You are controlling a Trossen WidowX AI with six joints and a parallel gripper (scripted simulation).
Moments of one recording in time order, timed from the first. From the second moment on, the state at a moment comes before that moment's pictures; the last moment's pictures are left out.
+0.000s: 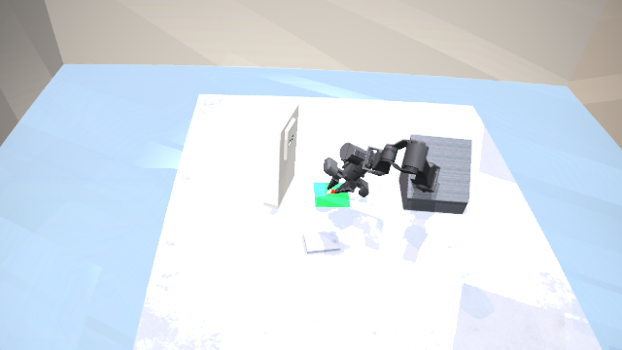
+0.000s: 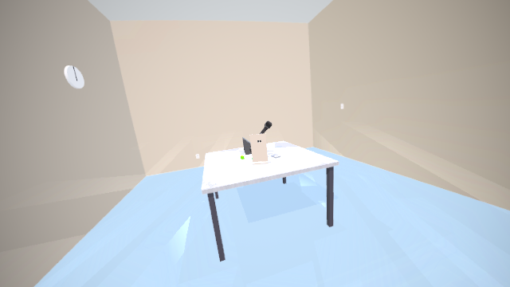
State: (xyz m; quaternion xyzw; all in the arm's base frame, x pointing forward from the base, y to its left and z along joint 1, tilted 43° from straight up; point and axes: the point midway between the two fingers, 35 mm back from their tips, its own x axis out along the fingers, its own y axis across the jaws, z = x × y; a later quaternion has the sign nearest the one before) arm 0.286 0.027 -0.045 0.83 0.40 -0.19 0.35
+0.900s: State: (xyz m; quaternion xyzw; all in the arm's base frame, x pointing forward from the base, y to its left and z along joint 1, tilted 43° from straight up) arm 0.276 0.014 -0.034 0.83 0.40 -0.19 0.35
